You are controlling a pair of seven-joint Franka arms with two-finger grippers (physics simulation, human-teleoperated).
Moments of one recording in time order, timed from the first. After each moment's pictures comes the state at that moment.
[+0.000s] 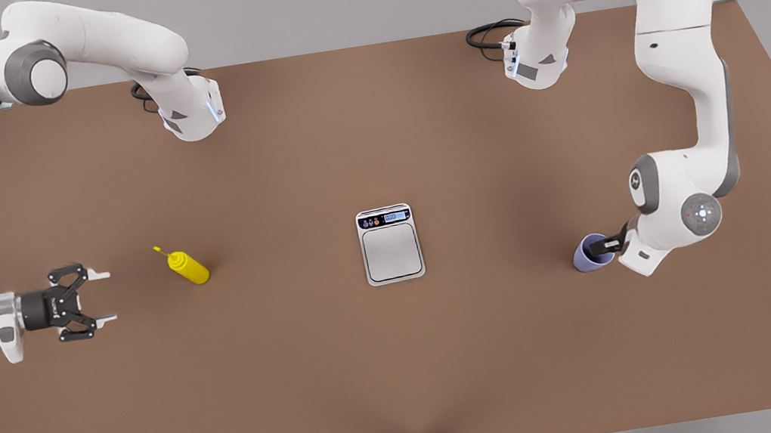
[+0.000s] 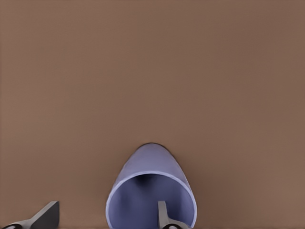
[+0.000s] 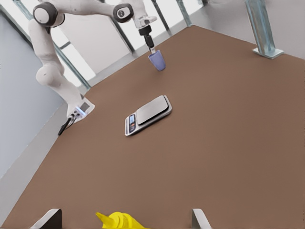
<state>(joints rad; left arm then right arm) 0.04 0.52 -0.05 -1.78 0.01 2.12 -0.11 -0.54 0.71 0.15 -1.40 0.77 1.36 -1.76</state>
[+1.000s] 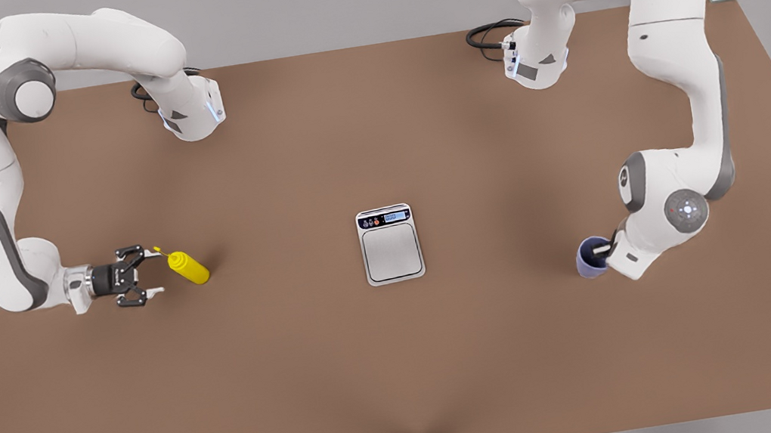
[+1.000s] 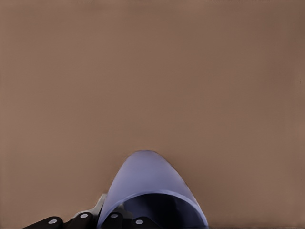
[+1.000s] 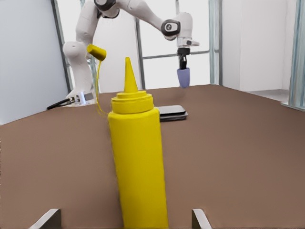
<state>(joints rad) 0.02 0.48 -0.11 -1.73 0.09 2.13 -0.13 -0.66 0.78 0.16 -1.86 0.86 1.57 -2.58</state>
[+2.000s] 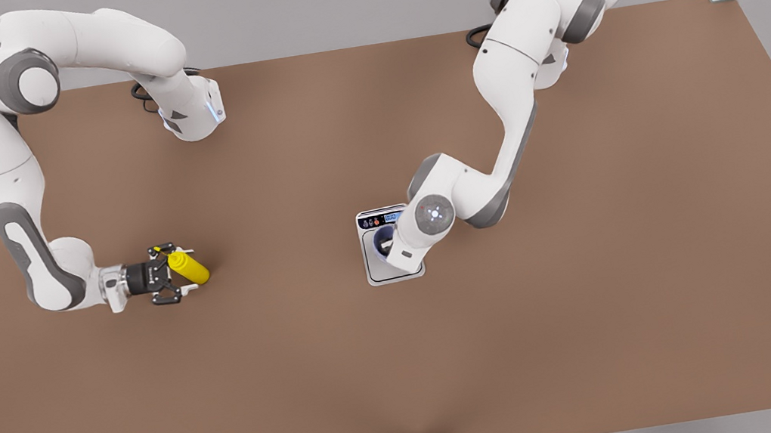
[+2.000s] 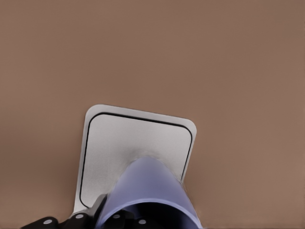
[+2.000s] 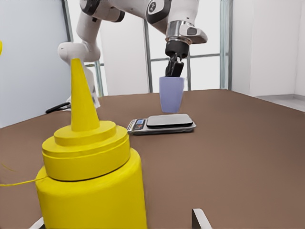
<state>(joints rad) -0.58 0.77 -0.13 -1.36 -0.22 2.04 -0.83 -0.65 0.76 0.31 -1.92 0.89 1.67 -2.55</state>
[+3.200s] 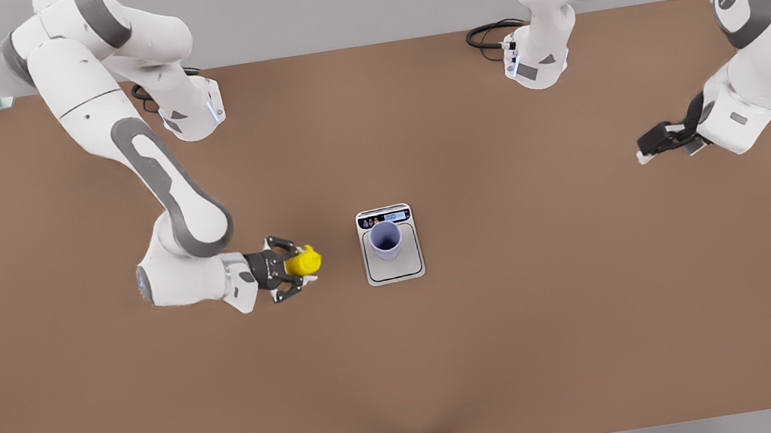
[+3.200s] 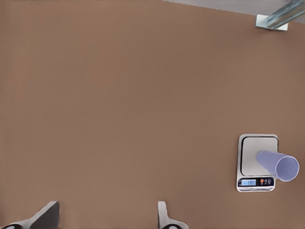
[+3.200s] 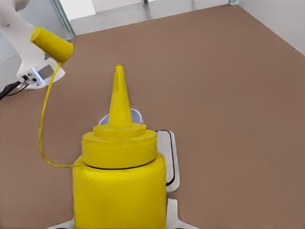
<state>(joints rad) -0.02 0.12 0.00 -1.44 -0.09 1.50 -0.12 -0.02 0.50 0.41 -1.76 0.80 2.14 -1.69</state>
